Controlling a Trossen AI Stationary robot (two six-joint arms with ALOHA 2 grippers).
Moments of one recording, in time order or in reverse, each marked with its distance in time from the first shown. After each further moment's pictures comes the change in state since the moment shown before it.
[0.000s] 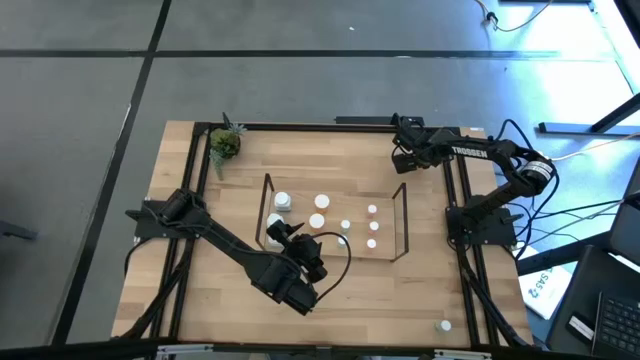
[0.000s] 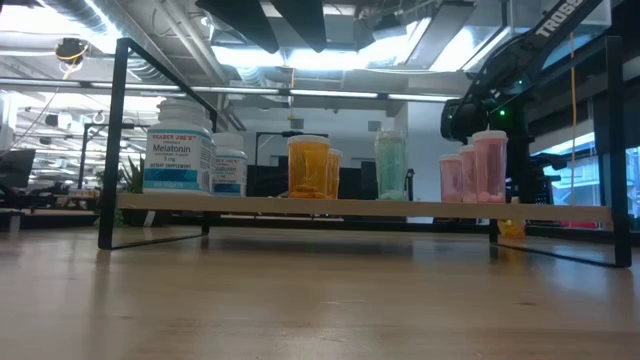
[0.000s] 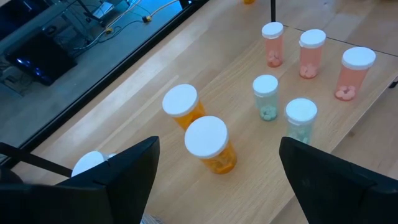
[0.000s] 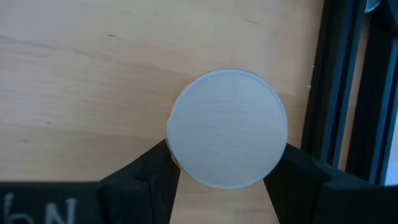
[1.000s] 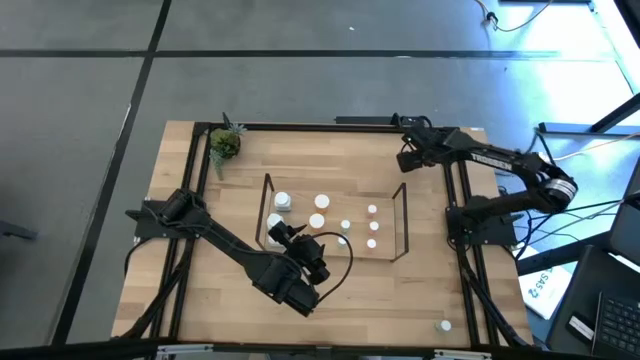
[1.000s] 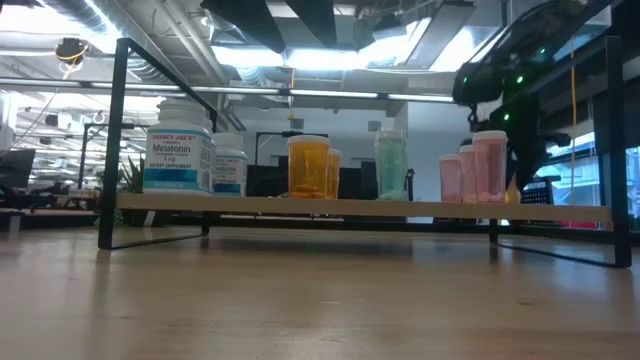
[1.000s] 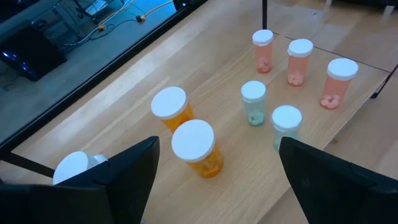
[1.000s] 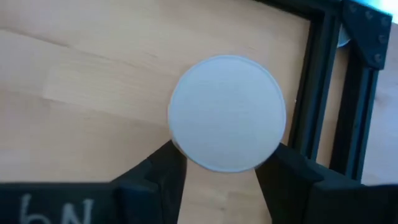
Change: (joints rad) left arm 0.000 0.000 0.000 0.057 0.000 0.000; right arm 0.042 -0.230 0.002 -0.071 -0.023 -0.067
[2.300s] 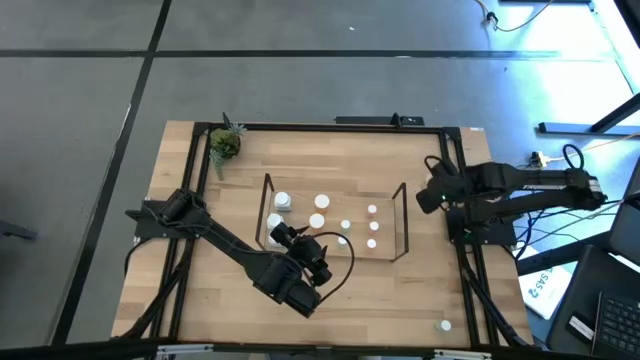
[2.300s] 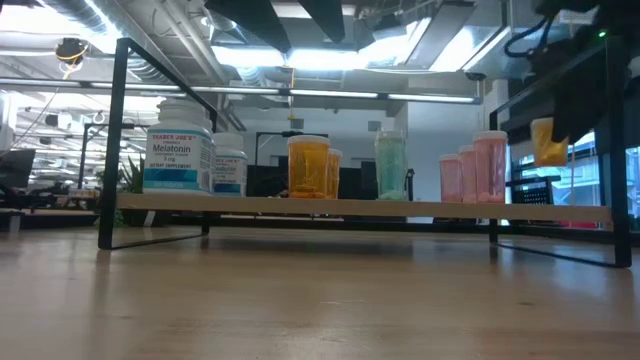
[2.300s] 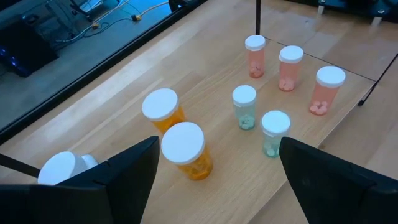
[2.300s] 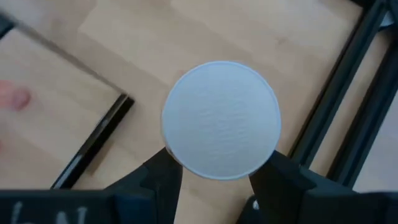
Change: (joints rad) left arm 0.000 0.000 0.000 0.045 0.000 0.000; right arm 0.713 -0.448 0.000 -0.467 0.034 0.441
